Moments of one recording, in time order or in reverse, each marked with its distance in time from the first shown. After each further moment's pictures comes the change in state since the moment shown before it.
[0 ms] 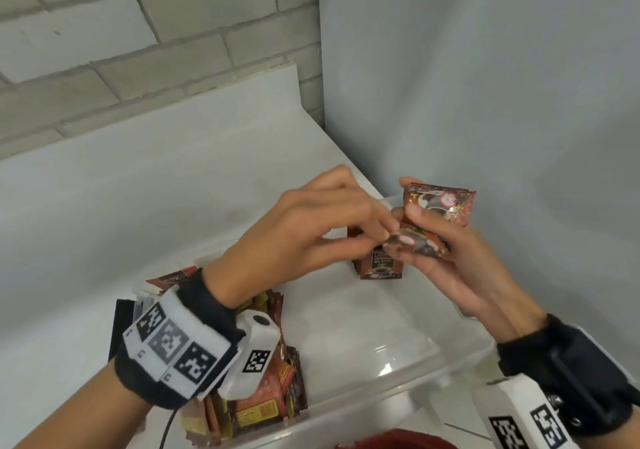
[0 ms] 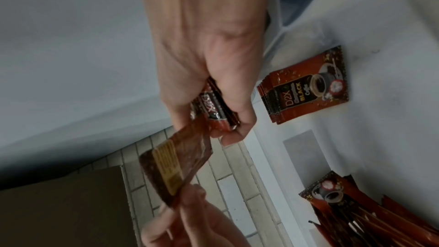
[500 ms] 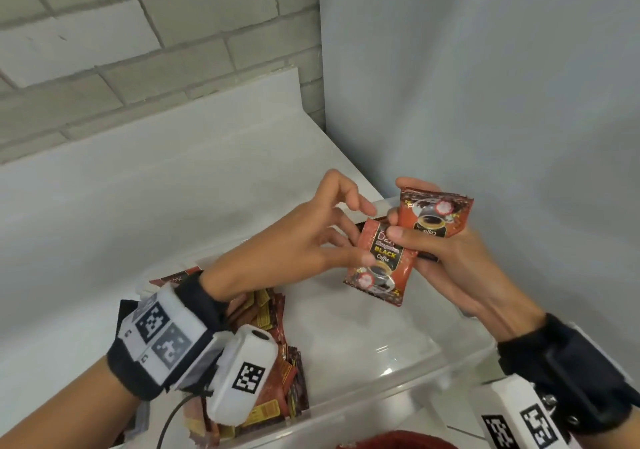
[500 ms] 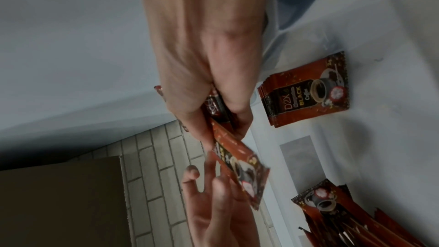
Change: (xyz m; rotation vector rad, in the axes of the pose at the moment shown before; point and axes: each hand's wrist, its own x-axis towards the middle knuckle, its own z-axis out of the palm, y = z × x) left_hand -0.005 -0.001 0.004 -0.468 -0.150 -0.610; right_hand -0.001 0.001 0.005 -0.184 -0.036 -0.058
